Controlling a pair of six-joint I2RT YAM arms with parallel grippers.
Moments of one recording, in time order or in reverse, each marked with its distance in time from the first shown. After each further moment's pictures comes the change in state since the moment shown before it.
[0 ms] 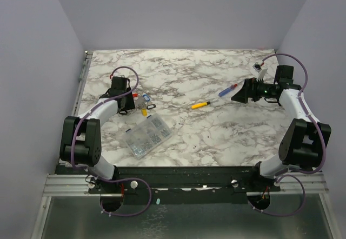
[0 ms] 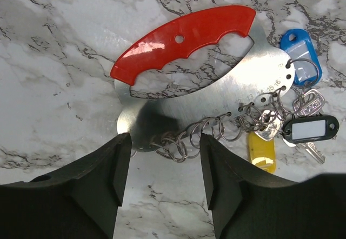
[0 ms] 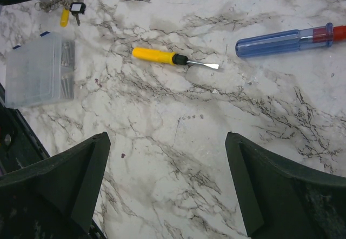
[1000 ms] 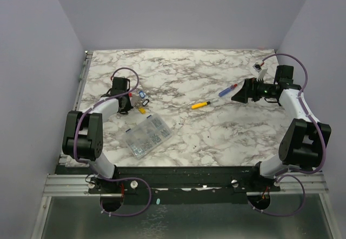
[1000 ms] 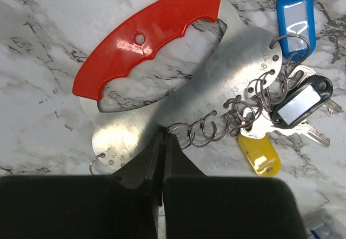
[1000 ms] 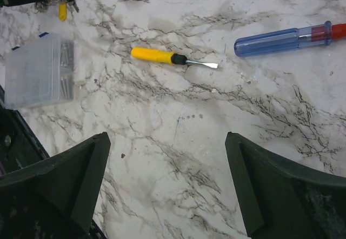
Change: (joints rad) left arm 0.011 0.070 0.003 0.031 0.015 -0.024; right arm 0.000 0.000 0.000 0.000 0.007 0.003
